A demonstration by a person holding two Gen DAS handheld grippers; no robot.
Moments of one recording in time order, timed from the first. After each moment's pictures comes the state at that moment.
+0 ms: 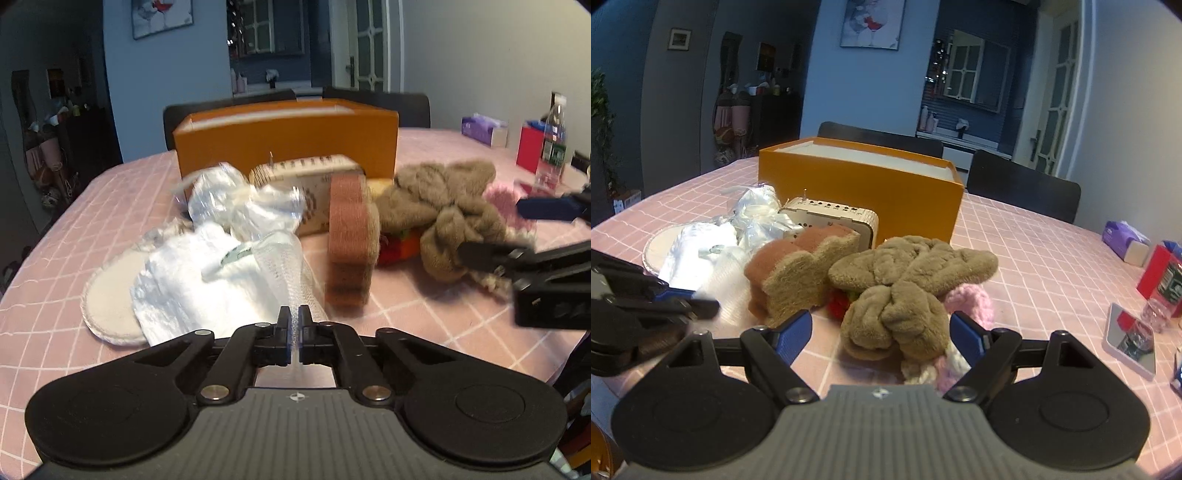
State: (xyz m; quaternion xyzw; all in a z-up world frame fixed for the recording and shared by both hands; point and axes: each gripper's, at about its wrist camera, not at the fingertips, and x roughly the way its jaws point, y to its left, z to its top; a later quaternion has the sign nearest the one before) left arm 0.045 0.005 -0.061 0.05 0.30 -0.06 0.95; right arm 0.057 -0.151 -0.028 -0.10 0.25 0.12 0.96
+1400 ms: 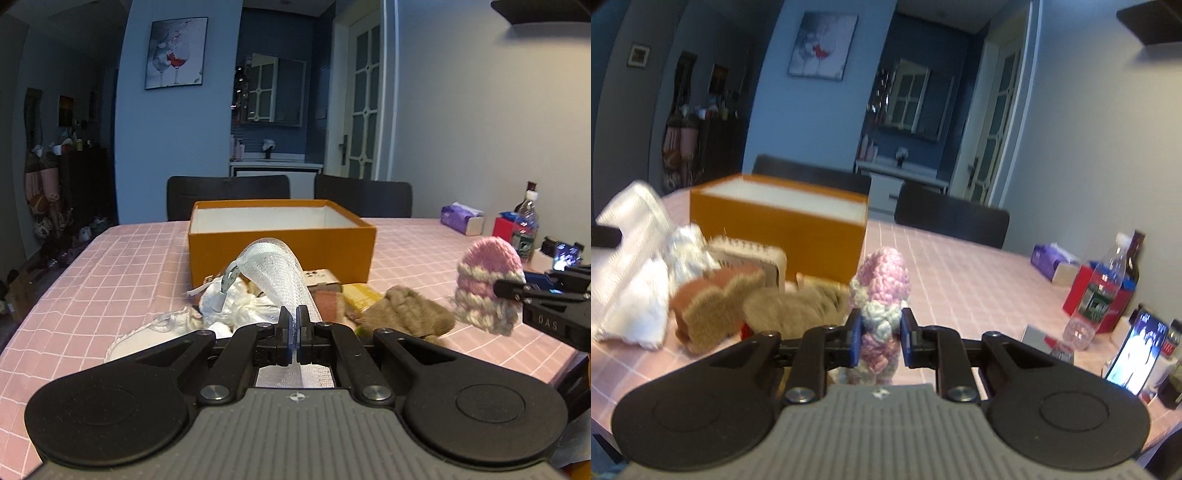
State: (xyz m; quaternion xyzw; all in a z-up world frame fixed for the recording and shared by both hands) left arm 0.015 0.018 0.009 -0.01 0.20 -0.09 0.98; right arm 0.030 -0.205 0.020 -0.11 0.18 0.03 0.98
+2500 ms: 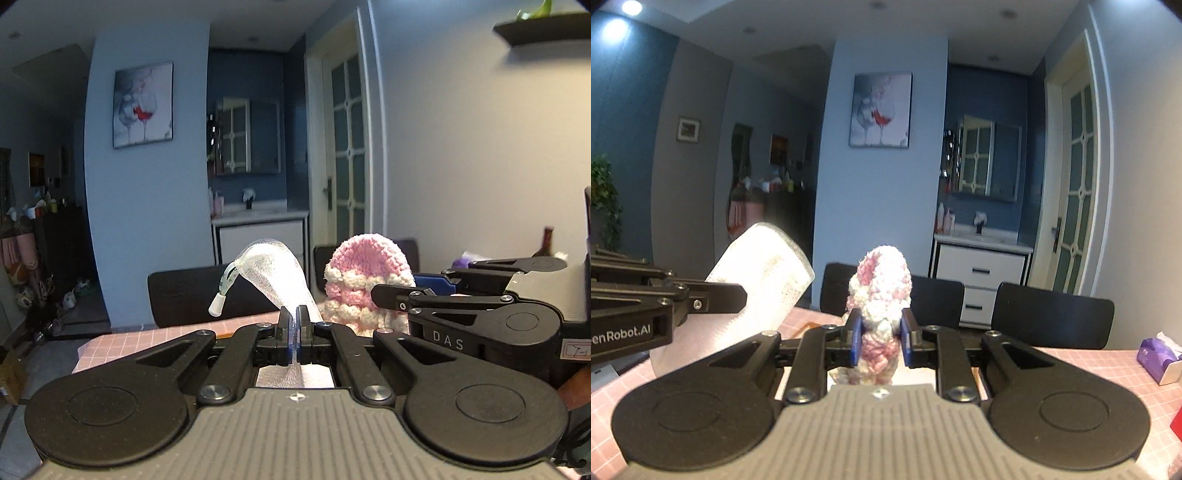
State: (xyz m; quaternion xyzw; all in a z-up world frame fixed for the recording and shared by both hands) left arm 0.197 0.033 0.111 0.04 0.15 -0.12 0.98; right arm 0.231 -0.106 0.137 -0.05 0.13 0.16 0.98
